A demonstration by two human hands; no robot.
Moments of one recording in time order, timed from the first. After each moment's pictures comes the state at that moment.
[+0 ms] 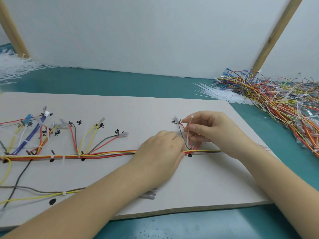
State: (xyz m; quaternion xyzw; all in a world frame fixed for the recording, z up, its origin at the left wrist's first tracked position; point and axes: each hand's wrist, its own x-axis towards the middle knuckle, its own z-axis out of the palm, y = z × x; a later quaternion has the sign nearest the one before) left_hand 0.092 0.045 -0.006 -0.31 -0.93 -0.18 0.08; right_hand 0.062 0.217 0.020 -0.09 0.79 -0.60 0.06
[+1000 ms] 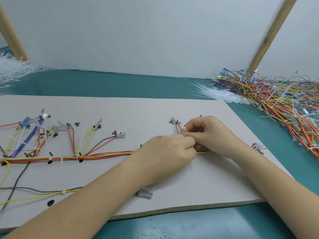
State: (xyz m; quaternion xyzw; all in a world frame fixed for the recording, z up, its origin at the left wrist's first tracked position) left_hand 0.090 0.050 0.006 -0.49 -0.85 -0.05 0.20; right_hand 0.060 0.219 0.012 -0.12 0.86 -0.49 0.07
